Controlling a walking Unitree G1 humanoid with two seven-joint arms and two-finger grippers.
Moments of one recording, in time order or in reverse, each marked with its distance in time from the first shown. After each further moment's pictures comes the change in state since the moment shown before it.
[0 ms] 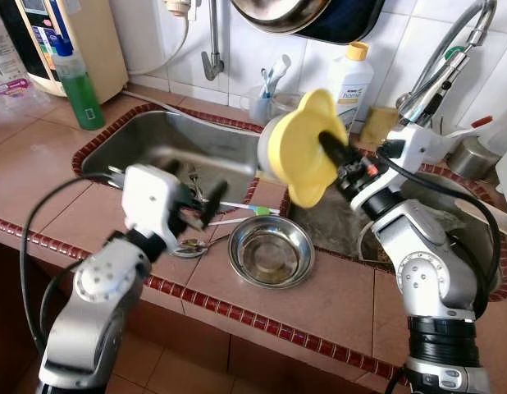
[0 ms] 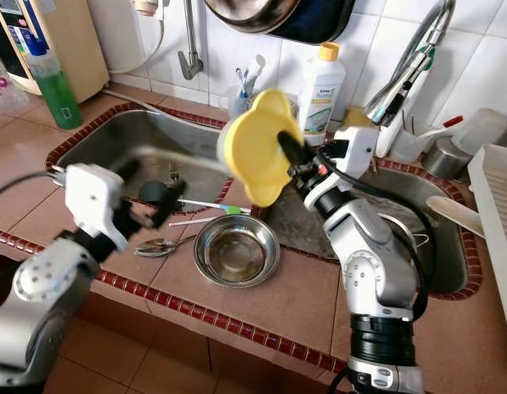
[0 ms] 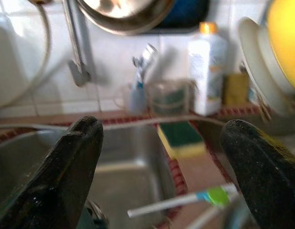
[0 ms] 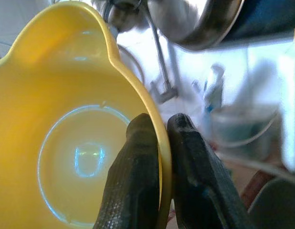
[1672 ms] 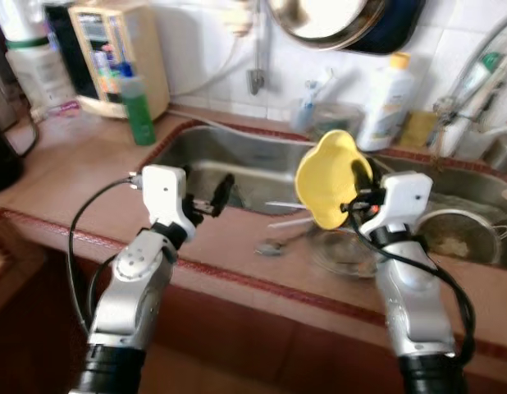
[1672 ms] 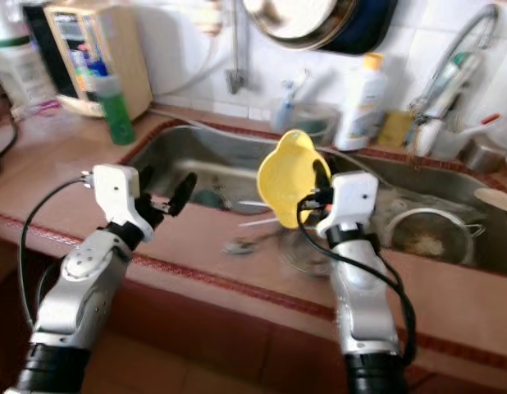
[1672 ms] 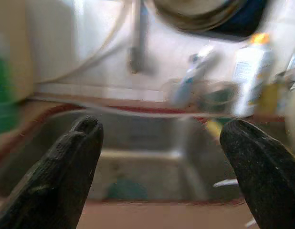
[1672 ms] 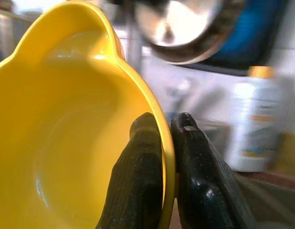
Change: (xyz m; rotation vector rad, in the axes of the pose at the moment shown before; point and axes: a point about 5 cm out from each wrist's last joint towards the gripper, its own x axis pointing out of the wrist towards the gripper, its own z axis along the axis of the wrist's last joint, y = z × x) left arm 0.027 0.006 -0.044 -0.179 0.039 0.081; right arm -0.030 -0.010 -0.047 -0.414 -0.041 -0.286
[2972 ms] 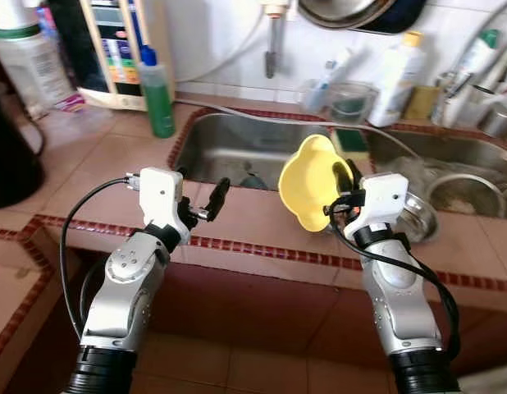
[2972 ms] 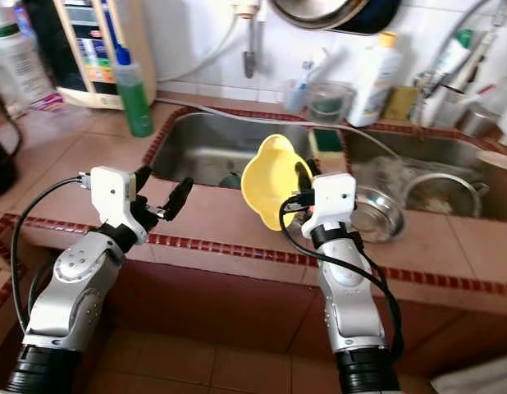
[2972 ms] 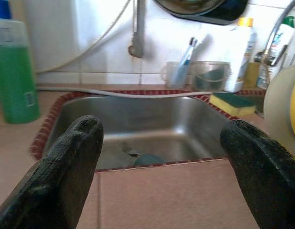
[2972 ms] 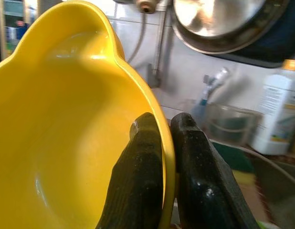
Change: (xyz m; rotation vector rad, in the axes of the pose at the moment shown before) left arm -0.001 -0.003 0.000 0.040 0.010 -0.059; right arm 0.003 0.004 -0.005 -0.034 0.019 0.035
